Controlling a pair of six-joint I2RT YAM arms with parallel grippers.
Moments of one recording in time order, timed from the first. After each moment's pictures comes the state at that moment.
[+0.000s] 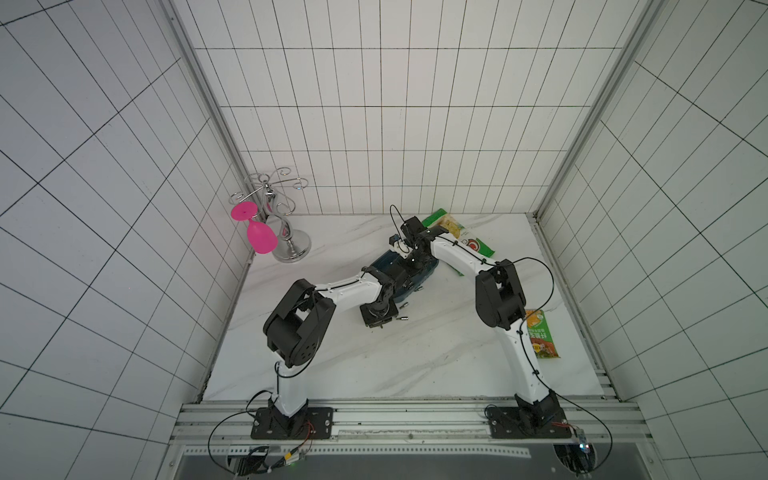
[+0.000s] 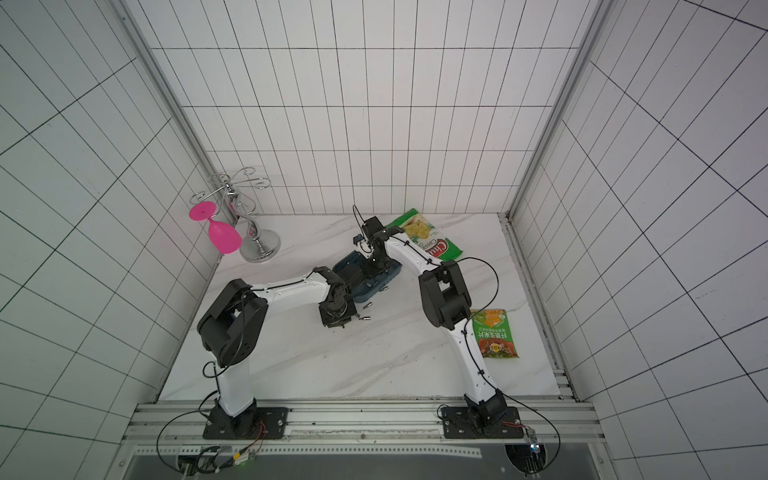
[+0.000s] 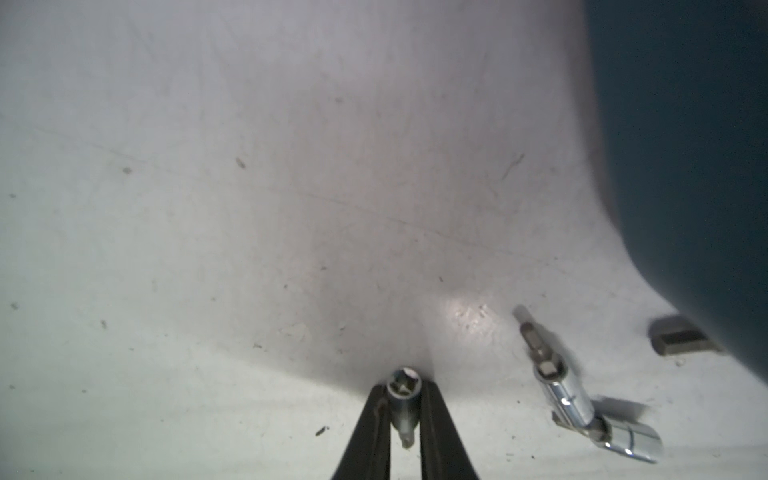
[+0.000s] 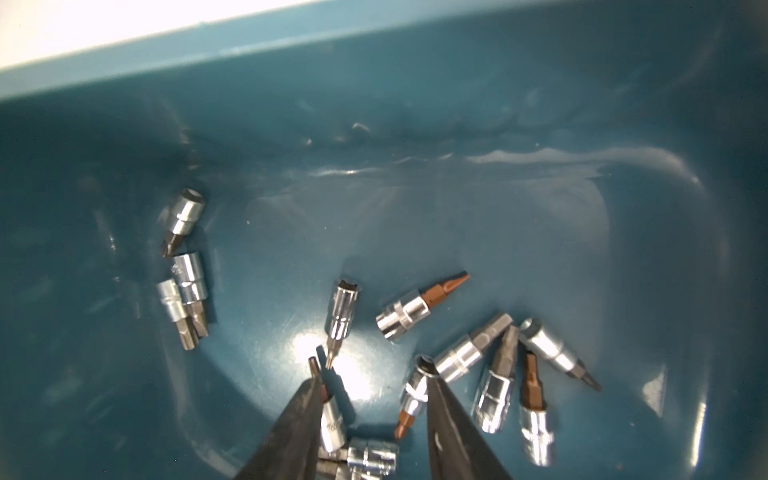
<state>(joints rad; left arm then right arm) -0.69 1.92 1.27 -0.88 -0.01 -1.06 0.65 2.38 2.07 -0.95 -0.20 -0.14</state>
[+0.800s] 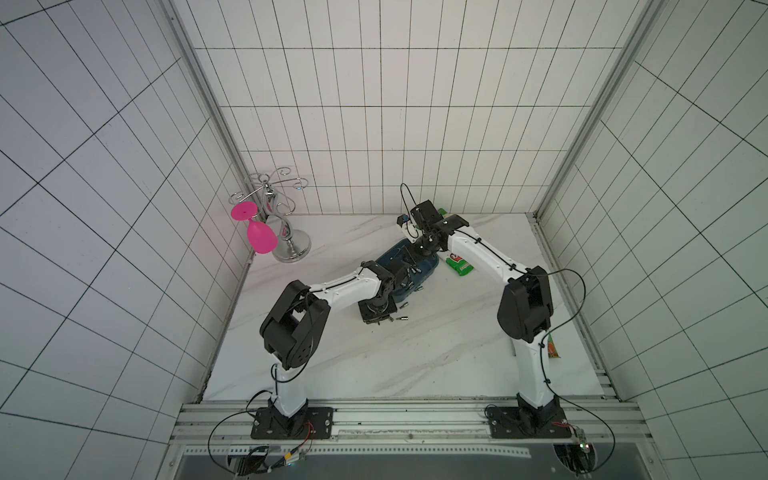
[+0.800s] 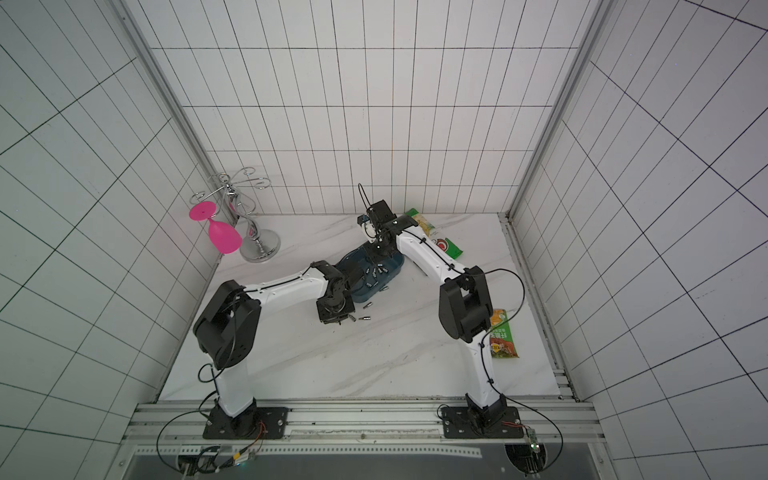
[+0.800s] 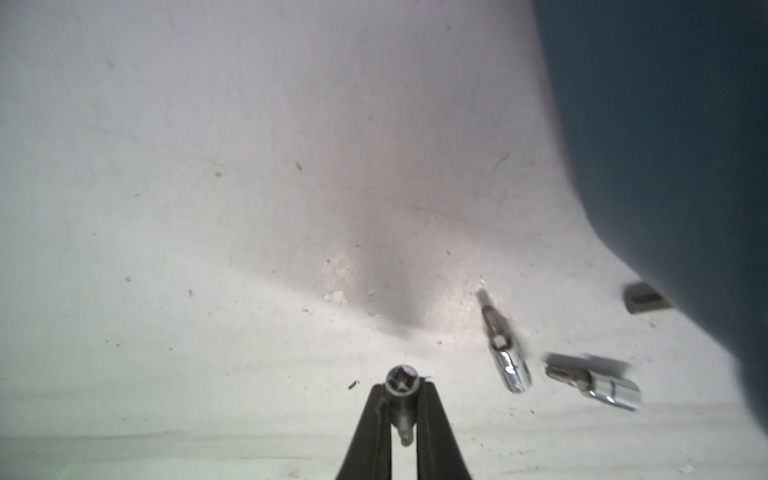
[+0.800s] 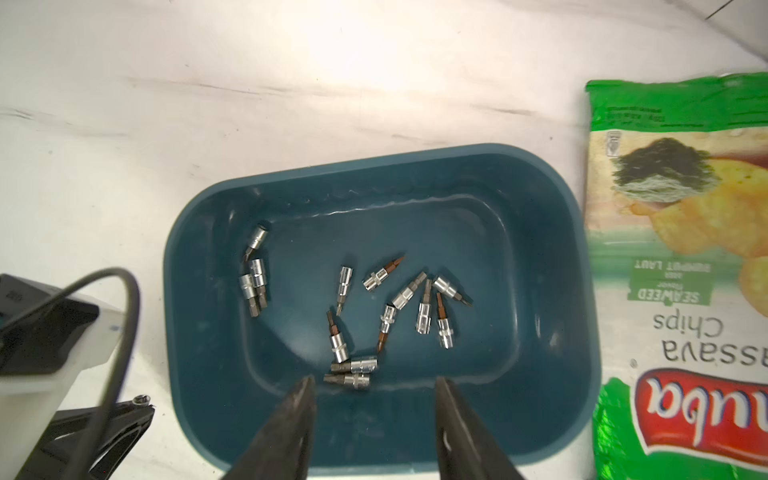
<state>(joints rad) -0.69 1.87 1.35 -1.00 -0.04 -1.02 0.65 2.09 1.95 -0.90 -0.11 -0.08</state>
